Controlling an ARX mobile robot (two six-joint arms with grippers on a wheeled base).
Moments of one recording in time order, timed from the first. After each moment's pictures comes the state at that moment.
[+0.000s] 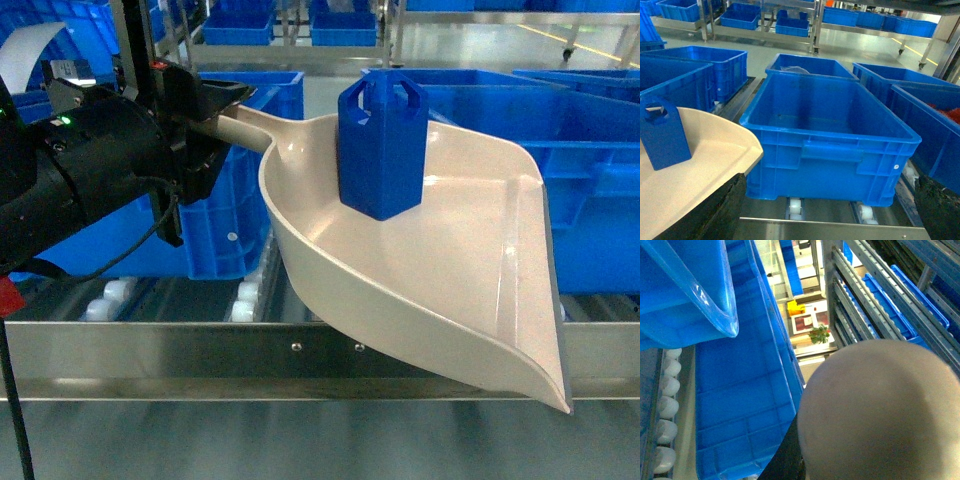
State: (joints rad) left arm -0.26 1.94 0.77 1.28 0.25 -1.41; right arm 0.30 0.63 0.39 0.15 0.32 -0.10
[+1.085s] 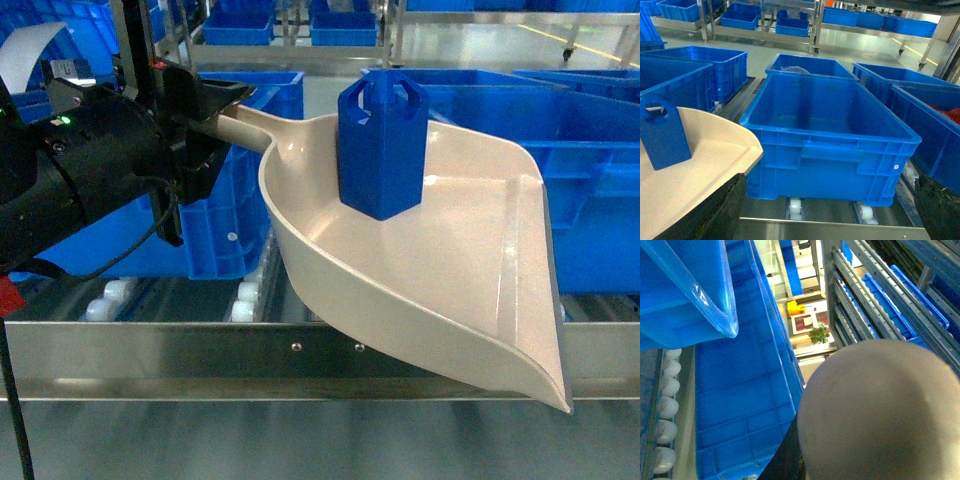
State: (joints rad) left arm -0.26 1.94 0.77 1.28 0.25 -1.41; right arm 0.30 0.63 0.39 0.15 0.32 -0.10
